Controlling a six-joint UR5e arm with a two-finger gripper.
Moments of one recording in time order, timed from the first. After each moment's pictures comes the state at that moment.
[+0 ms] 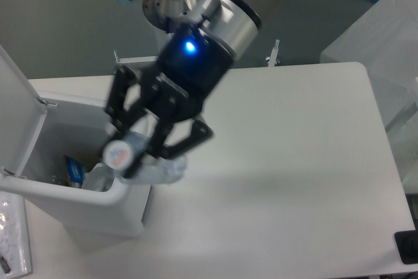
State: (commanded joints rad) arm 2.42 -1.87 -1.19 -0.85 0.46 0.65
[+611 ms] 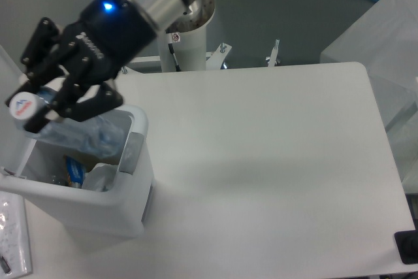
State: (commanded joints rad) arm 2.31 -1.79 -1.35 -0.84 0.46 0.66
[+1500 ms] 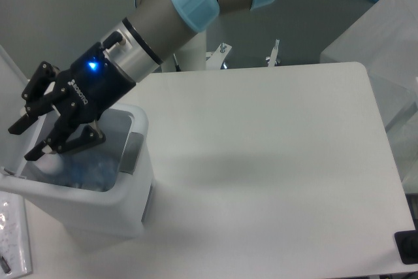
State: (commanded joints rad) arm 2.31 -1.82 -1.51 -0.82 0.48 0.80
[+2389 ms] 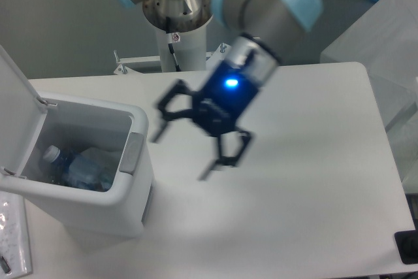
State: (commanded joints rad) arm 2.72 -1.84 -1.62 -0.82 0.74 0.93
